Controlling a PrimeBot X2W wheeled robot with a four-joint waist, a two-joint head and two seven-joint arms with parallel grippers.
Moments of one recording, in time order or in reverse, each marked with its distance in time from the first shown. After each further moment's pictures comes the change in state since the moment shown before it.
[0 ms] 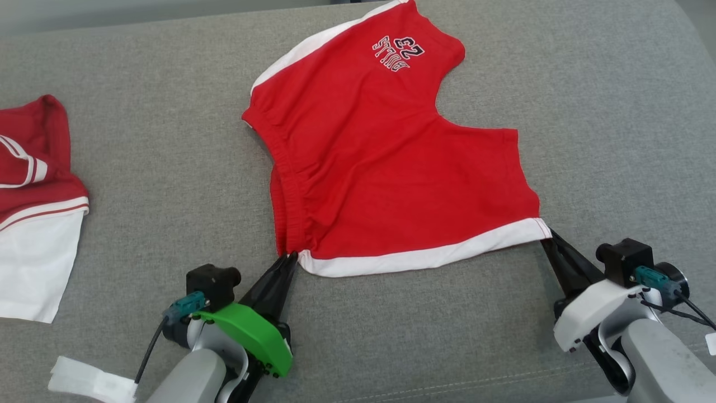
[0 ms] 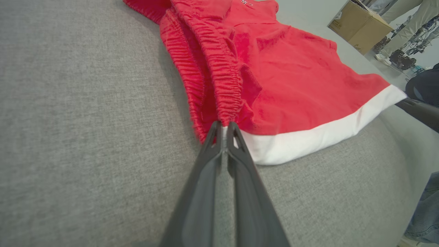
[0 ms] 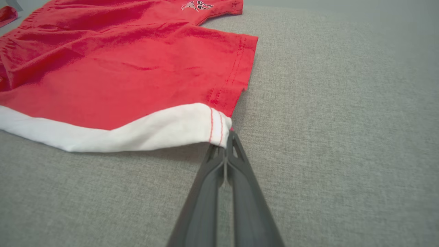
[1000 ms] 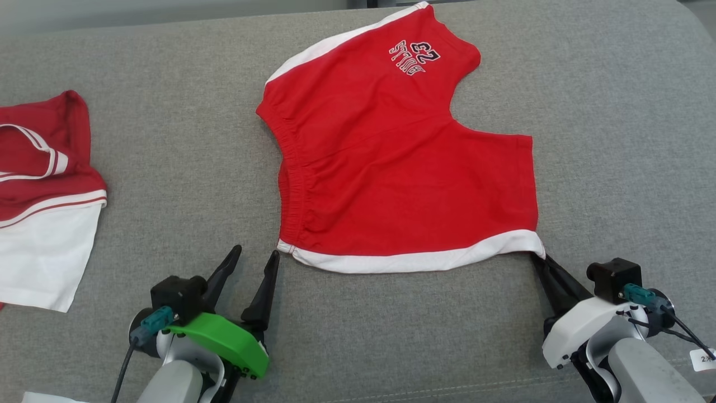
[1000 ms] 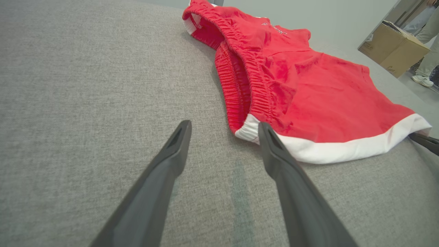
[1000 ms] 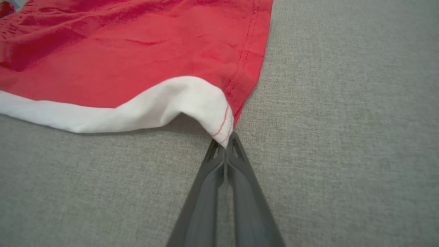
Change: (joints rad) left arm 0.112 -0.020 0.212 -0.091 0.141 0.000 -0.005; right arm 0.036 0.050 -0.016 0.056 0.018 -0.009 0.000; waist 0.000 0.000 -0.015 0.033
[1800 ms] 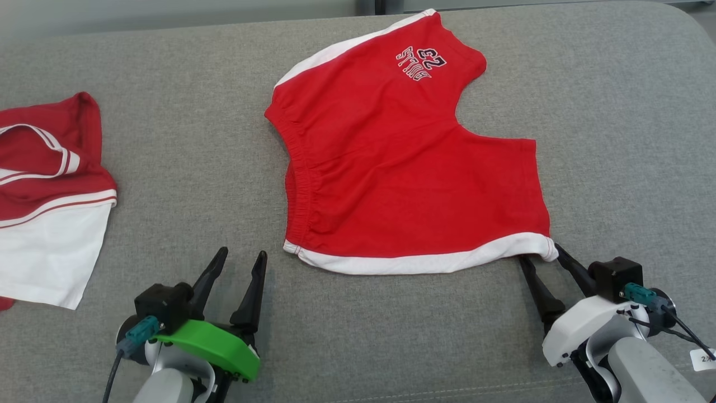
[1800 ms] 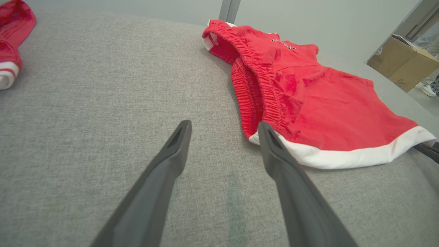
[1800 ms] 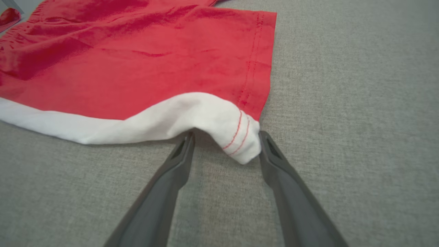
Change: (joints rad) left arm 0.057 -0.003 0.063 -0.067 0.024 0.009 0.000; right arm 0.001 0.001 0.000 -0.007 0.004 -0.017 0.000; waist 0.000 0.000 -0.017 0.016
